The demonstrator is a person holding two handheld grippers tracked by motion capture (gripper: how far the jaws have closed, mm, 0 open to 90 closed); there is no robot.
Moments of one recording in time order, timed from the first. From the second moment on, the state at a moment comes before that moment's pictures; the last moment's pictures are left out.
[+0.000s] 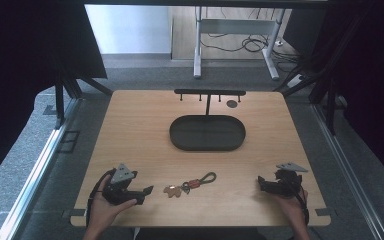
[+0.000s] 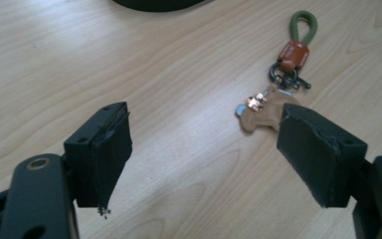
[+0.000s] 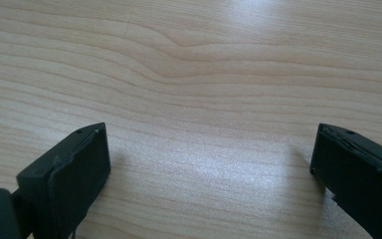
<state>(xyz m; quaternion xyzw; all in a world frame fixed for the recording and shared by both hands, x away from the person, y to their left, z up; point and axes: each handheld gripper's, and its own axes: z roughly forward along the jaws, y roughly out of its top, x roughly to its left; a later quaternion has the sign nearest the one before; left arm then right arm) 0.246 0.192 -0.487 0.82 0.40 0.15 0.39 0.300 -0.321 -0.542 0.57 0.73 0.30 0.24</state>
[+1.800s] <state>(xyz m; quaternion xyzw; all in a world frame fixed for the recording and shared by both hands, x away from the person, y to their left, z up) 0.301 0.086 -0.458 0.93 0.24 0.04 0.28 0.304 -0.321 -0.542 0.56 0.73 0.30 0.24</state>
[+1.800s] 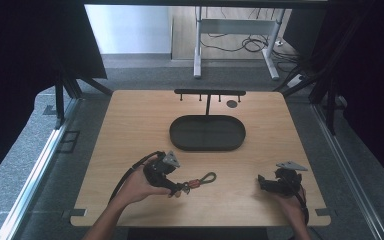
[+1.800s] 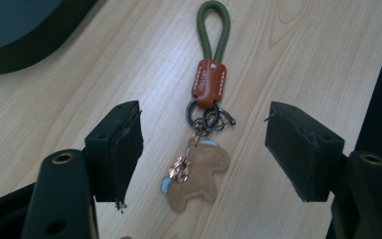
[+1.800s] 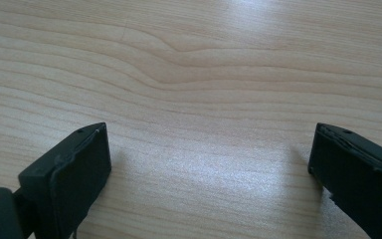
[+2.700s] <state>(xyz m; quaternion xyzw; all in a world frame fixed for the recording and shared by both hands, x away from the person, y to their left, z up) 0.324 0.037 -0.477 0.96 0.18 0.03 0.21 0.303 -0.322 -0.542 0.57 0.73 0.30 0.24</state>
